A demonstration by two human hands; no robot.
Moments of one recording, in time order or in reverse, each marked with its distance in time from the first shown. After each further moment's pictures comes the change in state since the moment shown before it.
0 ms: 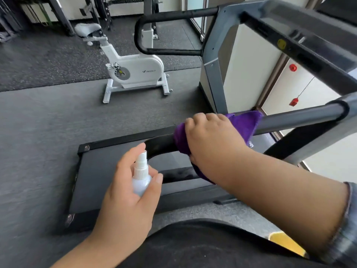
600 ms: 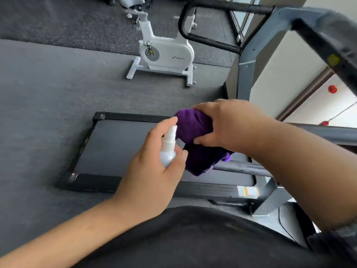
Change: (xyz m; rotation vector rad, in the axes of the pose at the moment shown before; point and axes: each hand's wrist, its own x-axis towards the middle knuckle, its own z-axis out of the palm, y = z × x) left_hand -0.011 -0.009 -0.010 0.002 0.037 -0.109; right_hand 0.034 -0.010 -0.018 0.213 -0.246 -0.189
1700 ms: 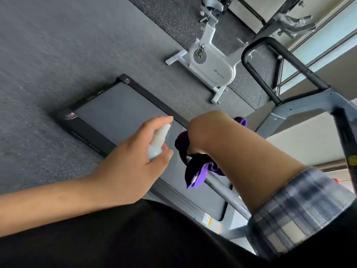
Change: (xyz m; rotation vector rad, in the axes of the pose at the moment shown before) left_hand -0.049 -0.048 -0.043 -0.109 0.234 -0.218; right_hand 0.086 -0.130 0.012 -0.715 -0.479 -0.297
